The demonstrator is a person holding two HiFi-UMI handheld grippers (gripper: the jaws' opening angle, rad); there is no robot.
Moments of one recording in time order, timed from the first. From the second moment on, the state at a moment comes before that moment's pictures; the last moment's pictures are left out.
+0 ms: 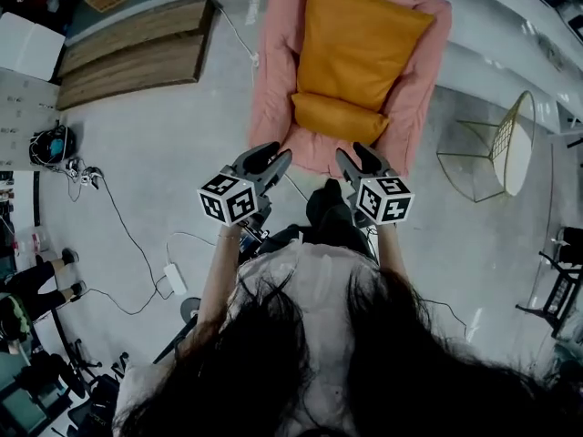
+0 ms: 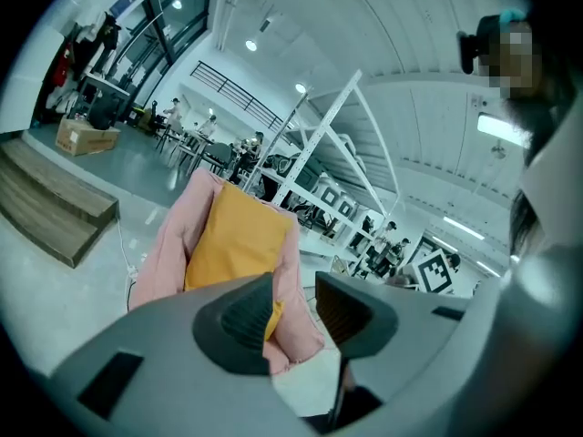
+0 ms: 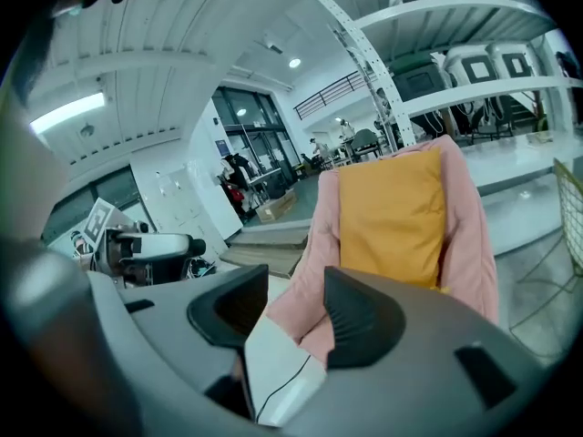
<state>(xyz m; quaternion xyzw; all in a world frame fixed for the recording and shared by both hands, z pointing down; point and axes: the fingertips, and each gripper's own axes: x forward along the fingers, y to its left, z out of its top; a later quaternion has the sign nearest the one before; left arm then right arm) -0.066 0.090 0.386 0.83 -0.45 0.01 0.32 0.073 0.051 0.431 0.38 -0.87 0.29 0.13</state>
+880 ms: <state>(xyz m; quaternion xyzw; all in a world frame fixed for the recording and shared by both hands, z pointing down) -0.007 0.245 0.369 0.88 -0.37 0.03 0.30 0.106 0.224 0.400 0.42 -0.85 0.28 0.12</state>
